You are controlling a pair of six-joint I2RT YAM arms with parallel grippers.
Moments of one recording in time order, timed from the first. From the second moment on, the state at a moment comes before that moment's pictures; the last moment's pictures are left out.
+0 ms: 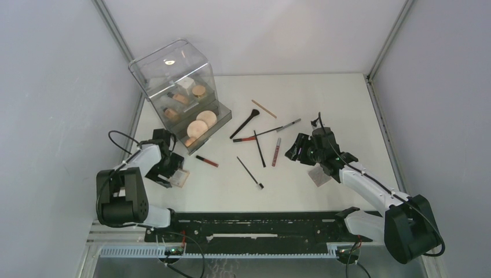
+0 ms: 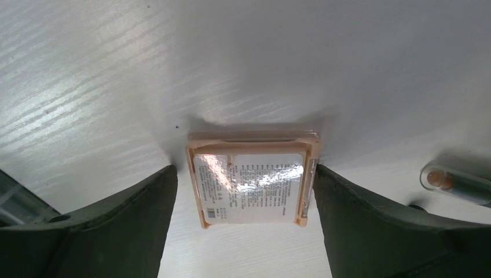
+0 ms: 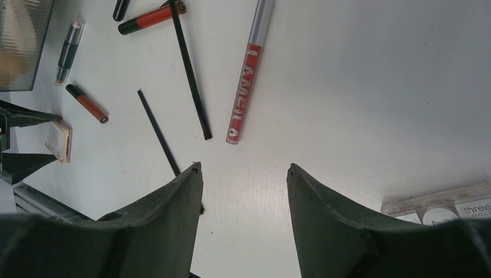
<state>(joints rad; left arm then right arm) 0.08 1.40 0.72 -0.73 -0.23 -1.08 0.41 1.13 0.59 -0.20 -0.14 0.64</state>
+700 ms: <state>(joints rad) 0.08 1.25 0.83 -0.89 -0.26 -1.04 0.41 1.10 0.59 -0.21 -0.13 0.64</state>
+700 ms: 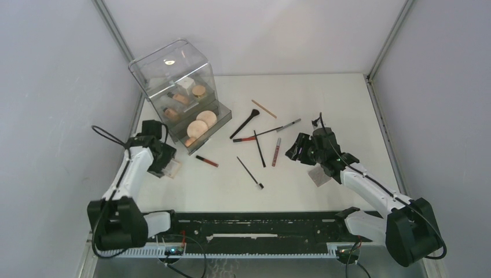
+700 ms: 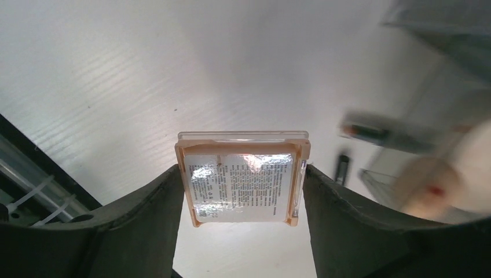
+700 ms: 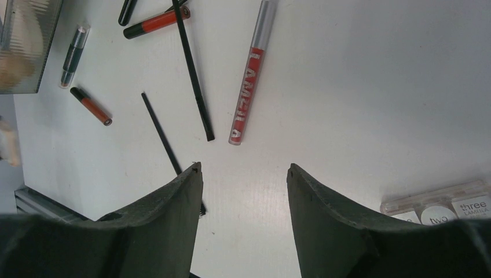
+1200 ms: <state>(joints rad) -0.12 1.13 1.08 -0.77 -0.30 -0.92 0.42 1.10 0.59 -0.20 -0.13 0.66</state>
